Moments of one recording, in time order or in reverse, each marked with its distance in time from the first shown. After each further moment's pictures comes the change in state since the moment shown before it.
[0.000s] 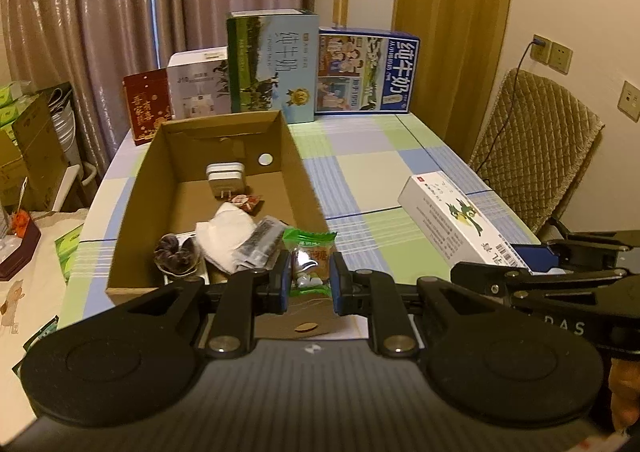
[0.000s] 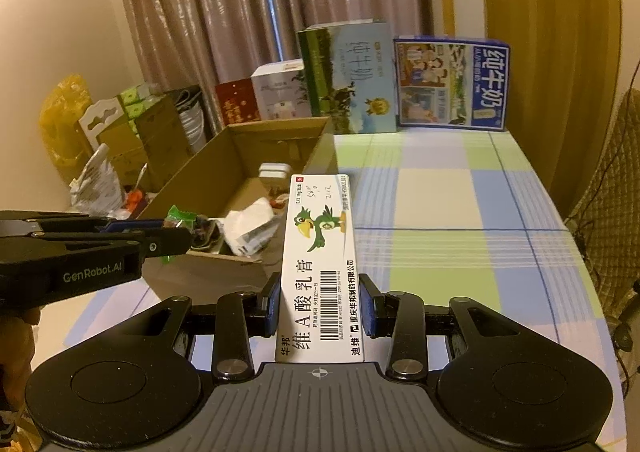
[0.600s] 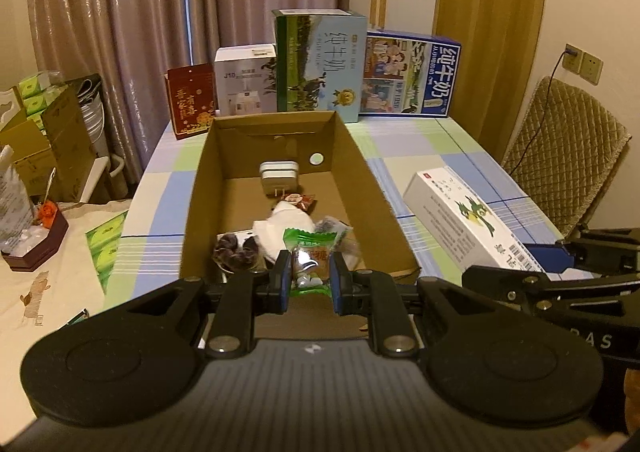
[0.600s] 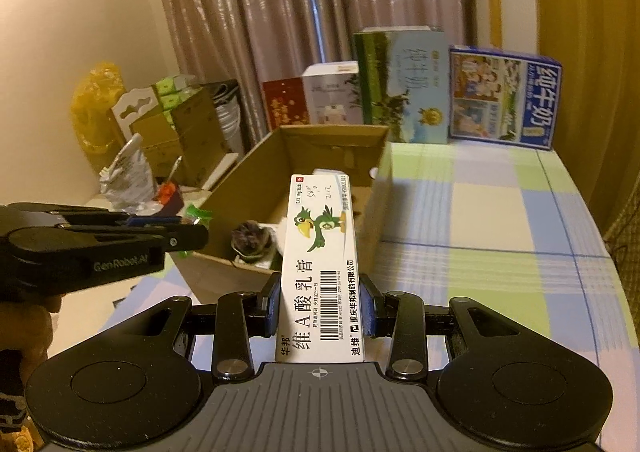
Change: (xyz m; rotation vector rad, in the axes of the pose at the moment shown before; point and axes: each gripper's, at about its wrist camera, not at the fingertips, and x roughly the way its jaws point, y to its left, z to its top) left arm -0.007 0.055 0.004 -0.030 0.009 0.068; right arm 0.024 0.052 0.018 -0.066 -0.003 0.084
